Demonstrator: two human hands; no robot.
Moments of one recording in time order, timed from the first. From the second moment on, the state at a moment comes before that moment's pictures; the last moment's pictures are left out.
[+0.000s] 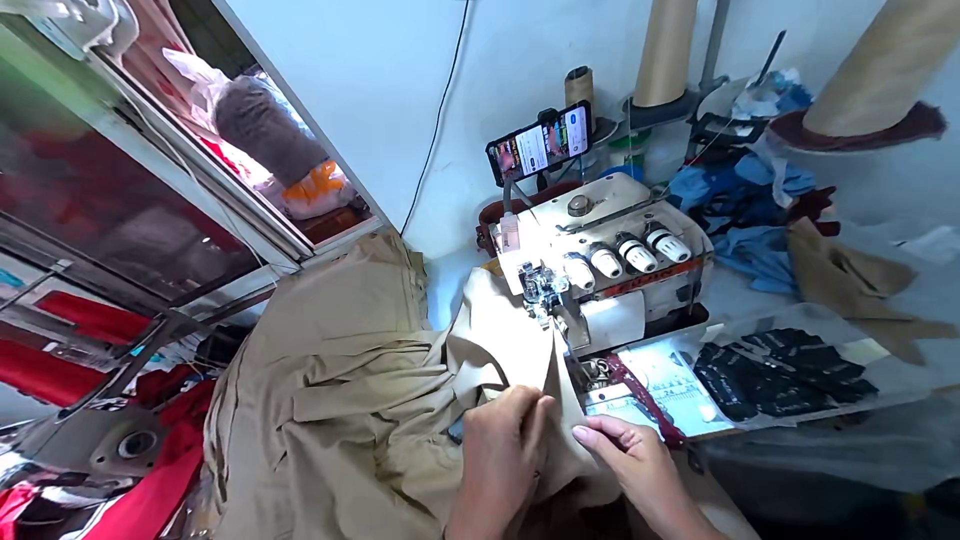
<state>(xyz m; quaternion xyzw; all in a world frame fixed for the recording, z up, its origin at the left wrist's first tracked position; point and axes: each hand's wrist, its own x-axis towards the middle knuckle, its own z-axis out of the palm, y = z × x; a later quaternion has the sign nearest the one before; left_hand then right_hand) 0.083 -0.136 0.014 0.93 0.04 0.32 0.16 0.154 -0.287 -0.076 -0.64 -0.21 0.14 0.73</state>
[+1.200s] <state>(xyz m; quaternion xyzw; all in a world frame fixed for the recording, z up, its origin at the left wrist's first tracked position) 0.143 -0.150 -0.002 0.94 0.06 0.34 0.02 0.181 -0.229 -0.039 -0.54 -0.11 0.11 0.83</state>
